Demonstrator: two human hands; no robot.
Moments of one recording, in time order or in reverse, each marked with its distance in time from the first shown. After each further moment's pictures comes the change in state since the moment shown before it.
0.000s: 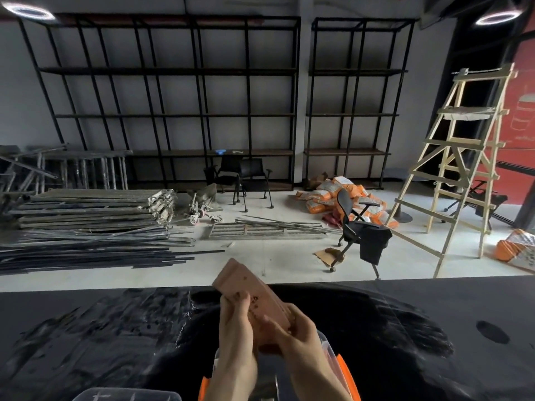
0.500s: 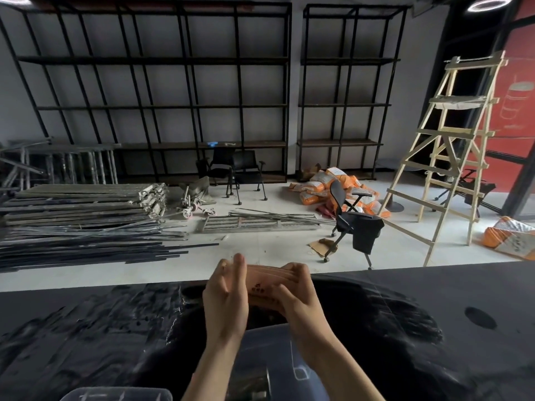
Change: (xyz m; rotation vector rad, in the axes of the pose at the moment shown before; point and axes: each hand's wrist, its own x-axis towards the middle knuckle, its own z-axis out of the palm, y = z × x) left_hand 0.009 0.023 0.014 0.522 -0.008 0.561; right_hand 0.017 -0.035 -0.016 0.073 -0.046 -0.102
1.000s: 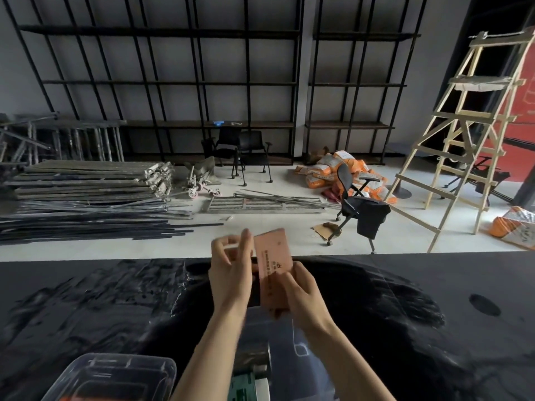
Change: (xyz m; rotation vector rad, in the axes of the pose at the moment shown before) left_hand 0.012 -0.015 0.012 0.028 0.042 -0.166; right_hand -0.004 0.014 -0.002 -0.292 0.005 0.129
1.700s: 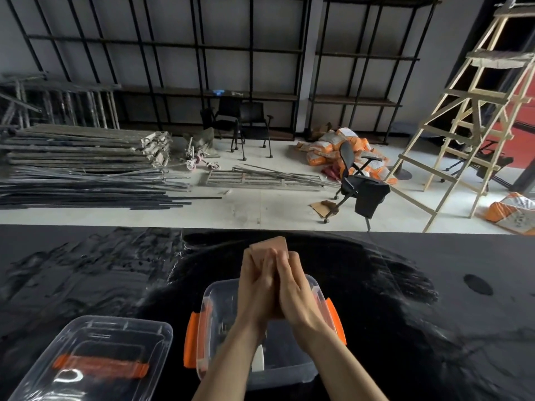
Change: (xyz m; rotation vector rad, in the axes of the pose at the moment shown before) left_hand -0.054 -0.059 0.020 -0.328 -0.264 -0.275; right_hand -0.021 0.024 0.009 0.014 0.044 0.034
